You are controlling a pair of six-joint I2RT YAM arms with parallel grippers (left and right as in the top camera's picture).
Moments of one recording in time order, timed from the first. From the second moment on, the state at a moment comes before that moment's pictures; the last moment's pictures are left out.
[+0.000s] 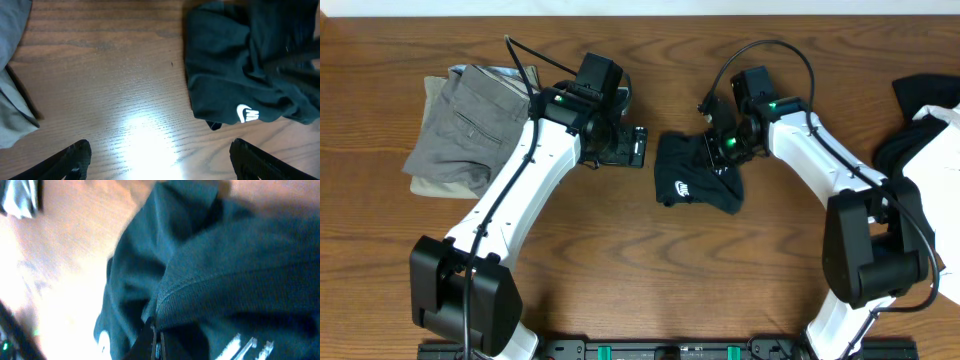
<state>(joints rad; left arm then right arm) -0.39 1.73 1.48 -1.02 0.17 -0.25 0.27 1.92 1.34 -0.77 -0.52 0.04</state>
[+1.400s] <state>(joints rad) -0.45 2.11 1.48 -0.66 0.47 -0.26 0.14 1.91 1.29 -0.64 -0.32 0.26</state>
